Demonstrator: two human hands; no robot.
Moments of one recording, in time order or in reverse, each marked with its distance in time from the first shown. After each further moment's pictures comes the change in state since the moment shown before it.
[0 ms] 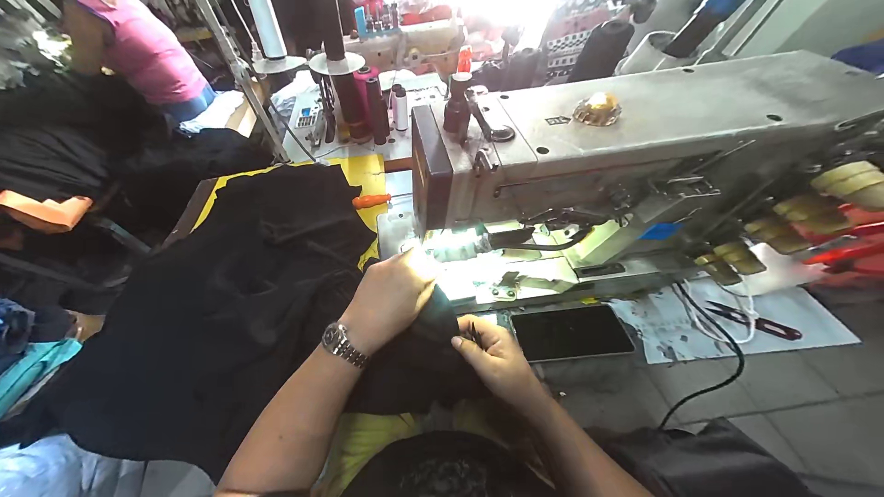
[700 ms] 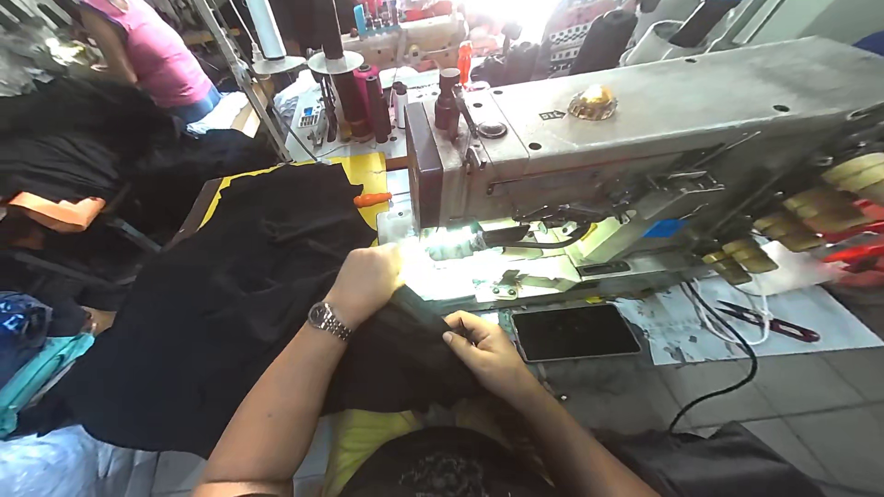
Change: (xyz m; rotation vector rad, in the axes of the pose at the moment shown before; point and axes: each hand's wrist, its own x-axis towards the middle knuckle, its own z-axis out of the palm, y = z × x) left_hand -0.002 -0.036 0.002 0.094 -0.034 -0.084; right_hand 0.009 0.003 0.002 -0.020 -0.042 0.011
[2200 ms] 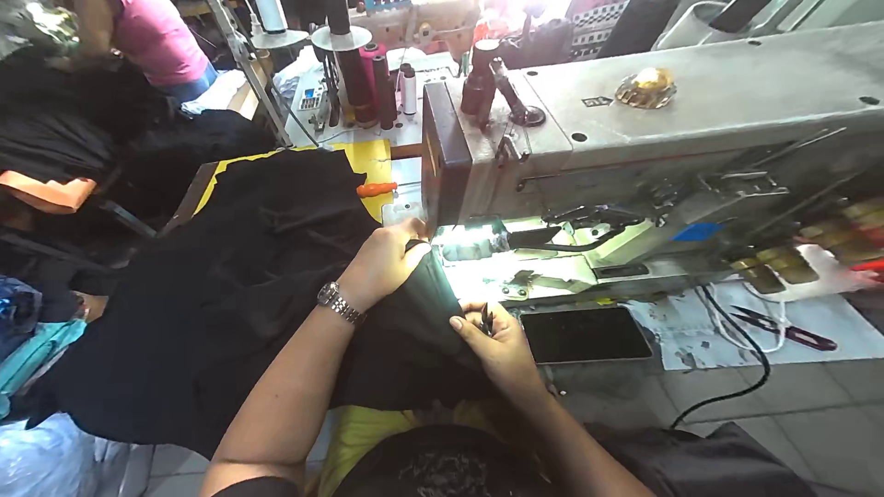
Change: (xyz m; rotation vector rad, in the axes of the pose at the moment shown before) left_hand 0.020 0.002 -0.003 -0.448 0.075 -0.079; right_hand 0.006 -0.004 0.010 0.145 0.269 0.018
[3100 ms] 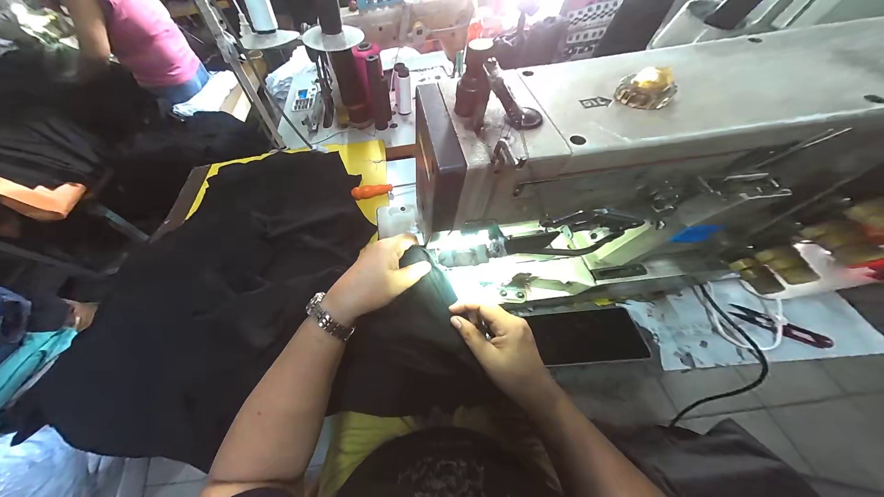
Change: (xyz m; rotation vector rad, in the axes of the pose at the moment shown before) left_hand -0.006 -0.001 -0.008 -0.274 -0.179 -0.137; right_hand 0.010 0.003 -0.016 -0.536 -0.041 -0.298
